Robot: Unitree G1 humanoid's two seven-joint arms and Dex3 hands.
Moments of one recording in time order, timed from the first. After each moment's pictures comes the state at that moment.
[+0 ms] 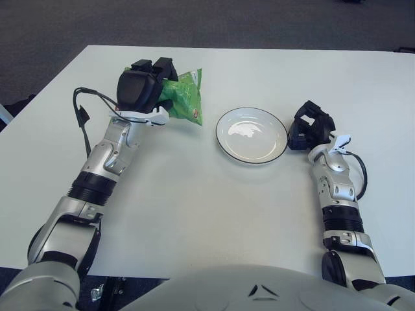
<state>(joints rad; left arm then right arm) -0.47 0.52 -0.24 0.18 0.76 -0.21 0.44 -0.26 -0.13 -0.20 0.26 0.13 -0.02 0.03</state>
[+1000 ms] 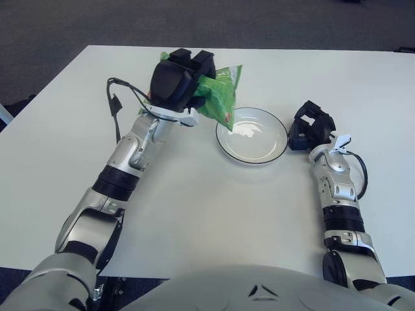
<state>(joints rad) -0.57 0.39 -0.31 0.10 0.81 -0.33 0.37 -0.26 -0.13 -0.20 0.27 0.13 -0.03 0.04</state>
